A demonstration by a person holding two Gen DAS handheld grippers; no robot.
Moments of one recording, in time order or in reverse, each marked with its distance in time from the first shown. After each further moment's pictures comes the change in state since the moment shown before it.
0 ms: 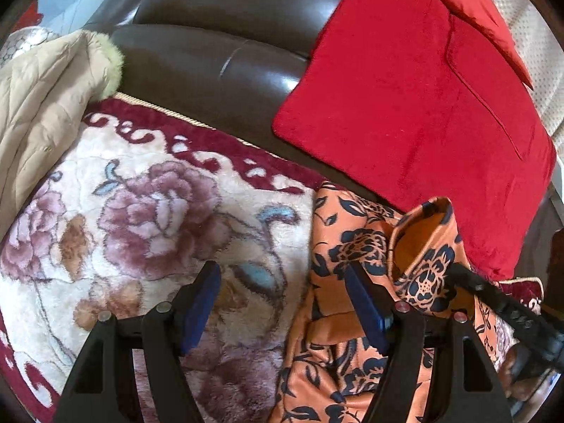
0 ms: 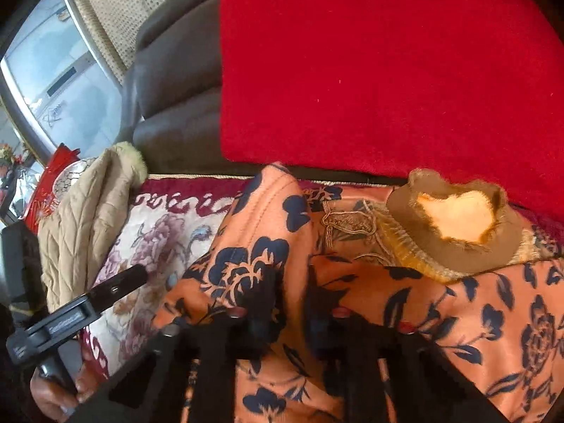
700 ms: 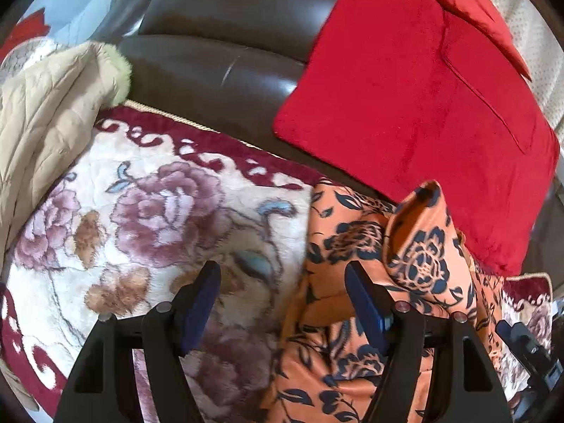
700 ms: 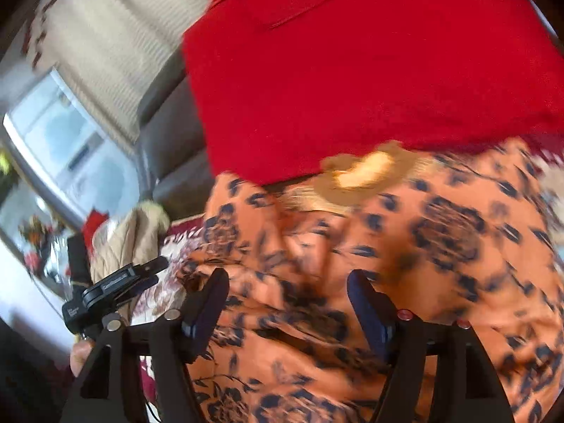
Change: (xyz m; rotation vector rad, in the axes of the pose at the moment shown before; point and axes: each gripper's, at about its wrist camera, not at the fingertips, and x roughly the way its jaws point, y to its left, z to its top) left arm -0.019 -0.008 -0.009 -0.012 -0.017 0.055; right arm -0.101 -0.073 -0.082 0.203 -0.176 0.118
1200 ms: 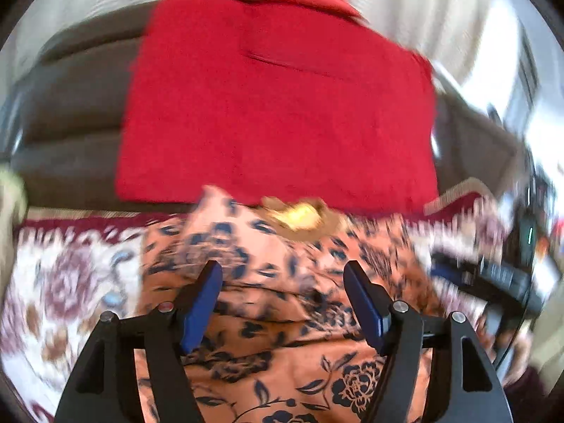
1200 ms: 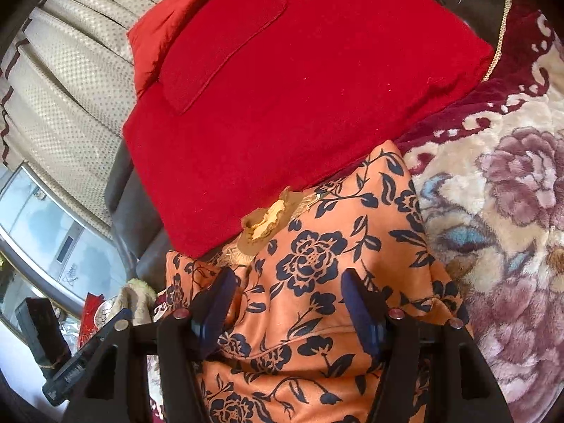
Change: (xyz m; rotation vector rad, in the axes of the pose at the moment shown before) left arm -0.076 -0.127 -0.031 0.378 -0.097 -0.288; right arm -0.089 -0.122 -0.008 0.316 -0.188 -0.062
